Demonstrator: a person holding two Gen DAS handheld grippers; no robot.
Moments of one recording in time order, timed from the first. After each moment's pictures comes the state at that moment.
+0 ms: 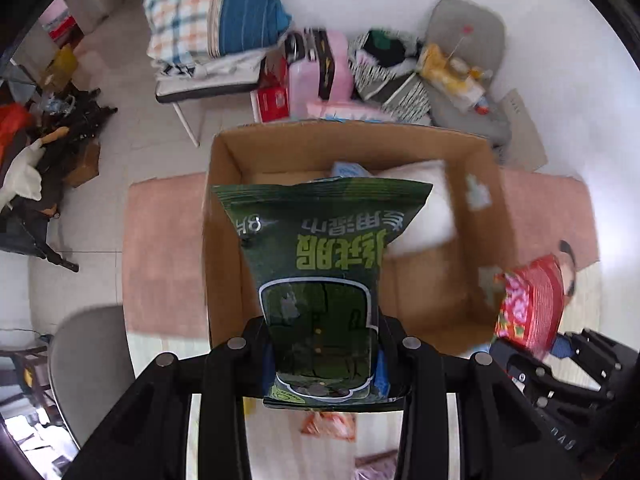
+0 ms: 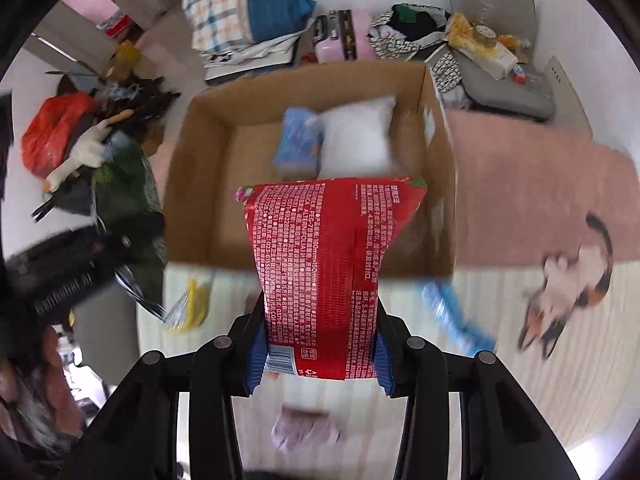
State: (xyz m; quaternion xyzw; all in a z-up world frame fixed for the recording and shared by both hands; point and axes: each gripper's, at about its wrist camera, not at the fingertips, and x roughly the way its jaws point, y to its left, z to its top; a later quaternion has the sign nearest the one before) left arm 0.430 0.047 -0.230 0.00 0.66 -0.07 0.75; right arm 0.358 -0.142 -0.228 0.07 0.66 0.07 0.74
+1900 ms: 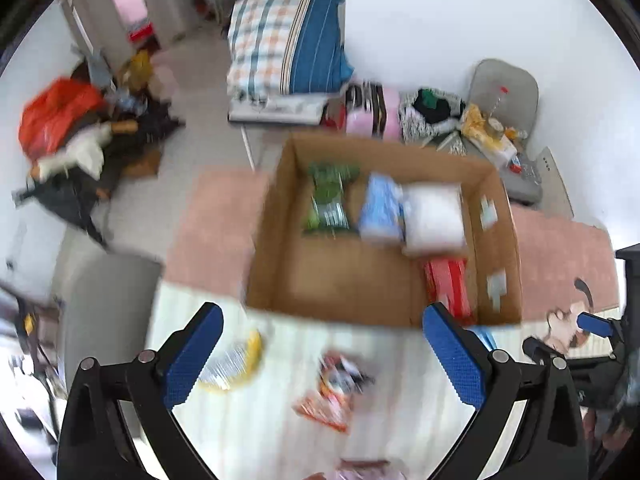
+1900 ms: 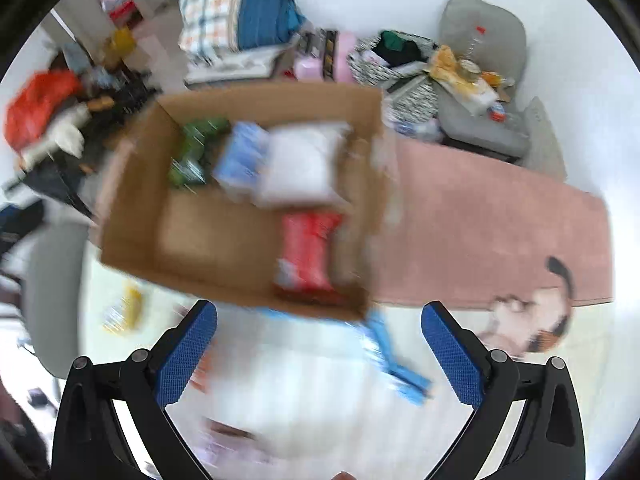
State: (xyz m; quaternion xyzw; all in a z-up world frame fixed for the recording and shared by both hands) left arm 0.286 0.038 -0.187 -0.04 0.56 0.04 0.83; right arm 0.332 -0.189 -0.248 -0.05 0.64 0.04 0.77
